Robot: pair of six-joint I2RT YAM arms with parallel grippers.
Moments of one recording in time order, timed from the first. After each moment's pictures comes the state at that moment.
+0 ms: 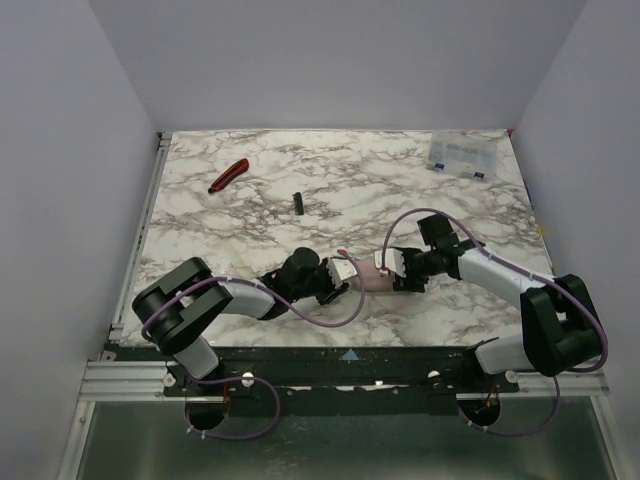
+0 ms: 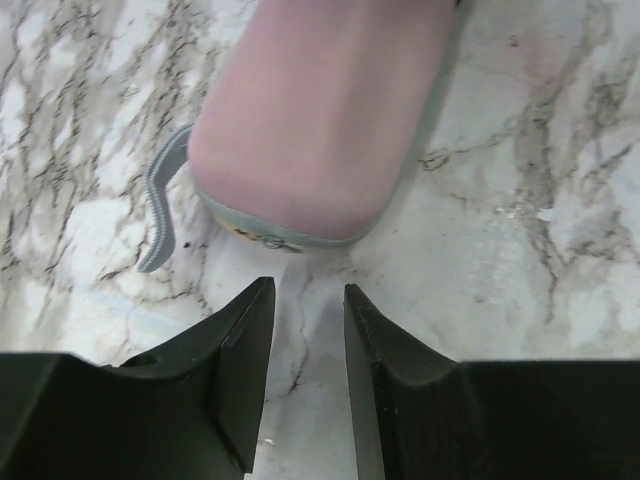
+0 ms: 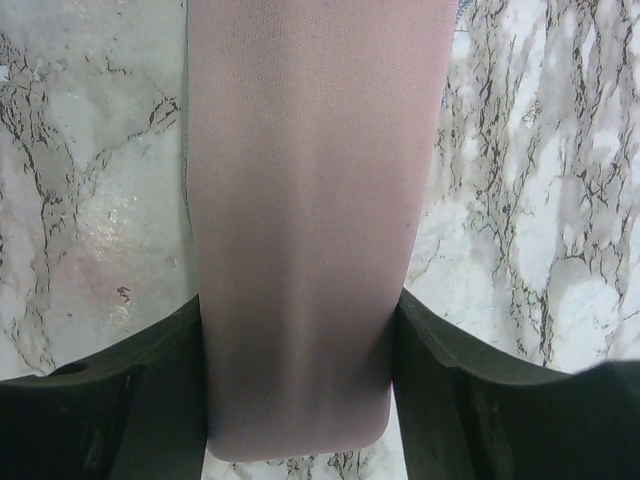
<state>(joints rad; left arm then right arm) -0.86 1.60 0.51 0.61 0.32 0.24 0.36 1.40 0.68 -0.42 -0.51 -1.26</state>
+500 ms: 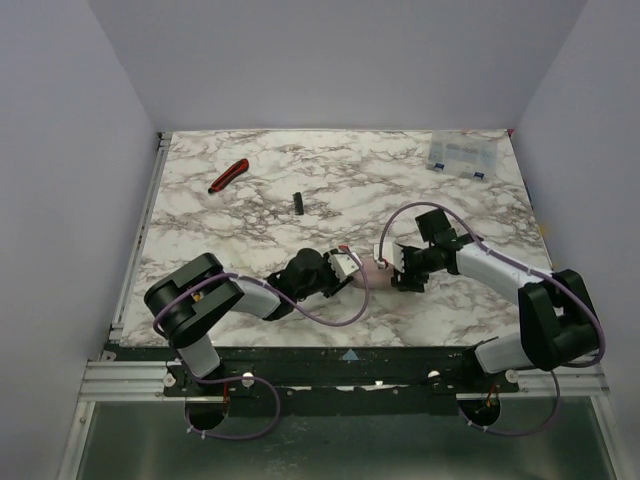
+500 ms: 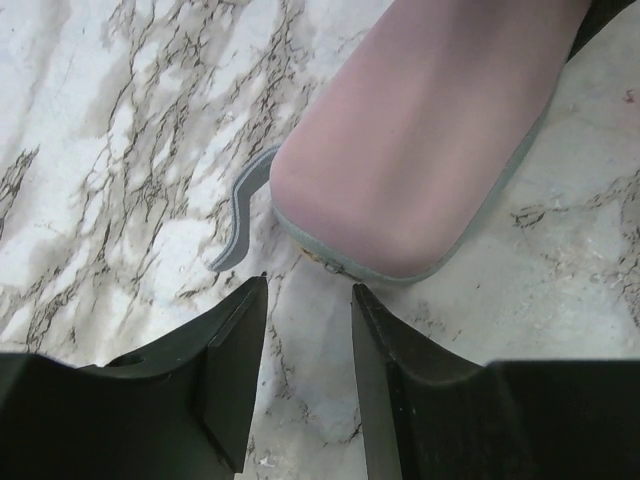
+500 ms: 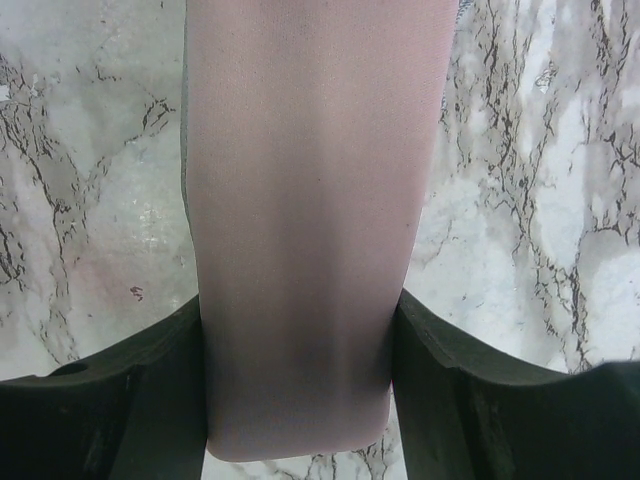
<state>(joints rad) -0.87 1.68 0.53 0.73 0.11 0.24 0.36 1.41 0.71 -0.46 -0.49 -1.16</state>
